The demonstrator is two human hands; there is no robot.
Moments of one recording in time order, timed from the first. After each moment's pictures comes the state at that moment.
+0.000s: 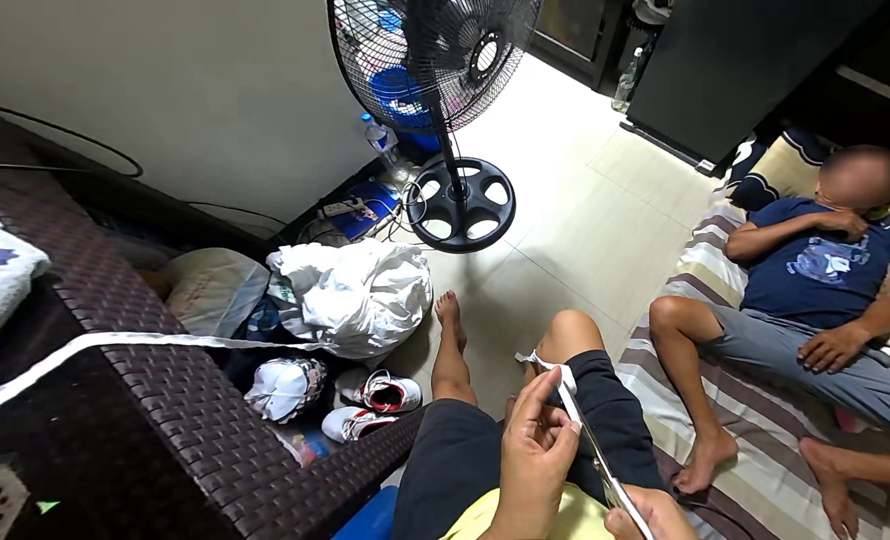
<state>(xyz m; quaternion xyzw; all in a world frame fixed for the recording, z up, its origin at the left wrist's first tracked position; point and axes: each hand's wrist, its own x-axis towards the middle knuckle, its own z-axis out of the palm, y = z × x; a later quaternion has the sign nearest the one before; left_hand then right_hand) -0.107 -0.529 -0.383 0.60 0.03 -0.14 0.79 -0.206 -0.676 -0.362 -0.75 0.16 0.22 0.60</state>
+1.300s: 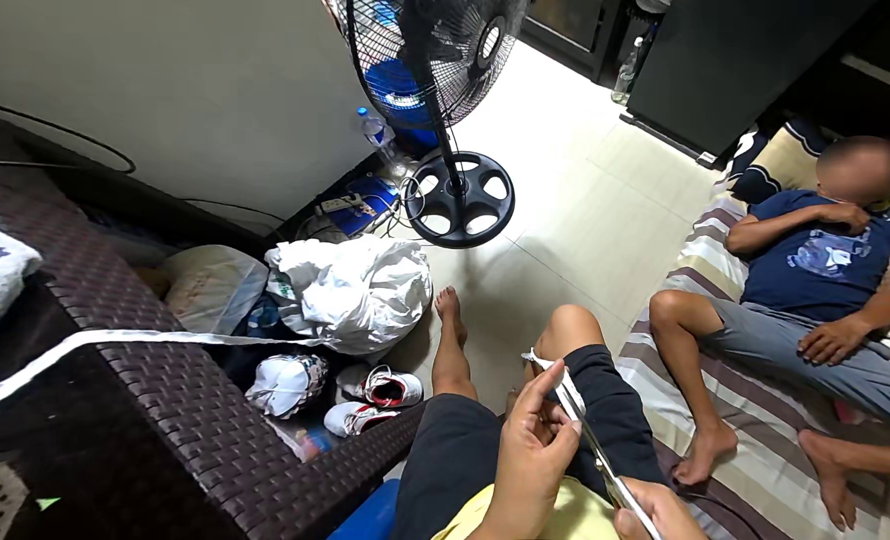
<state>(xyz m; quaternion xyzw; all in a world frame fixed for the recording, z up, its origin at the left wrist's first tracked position) -0.102 -0.524 -0.376 0.58 0.01 -0.18 0.79 -0.207 -0.685 -0.364 -0.73 0.14 0.26 0.61</state>
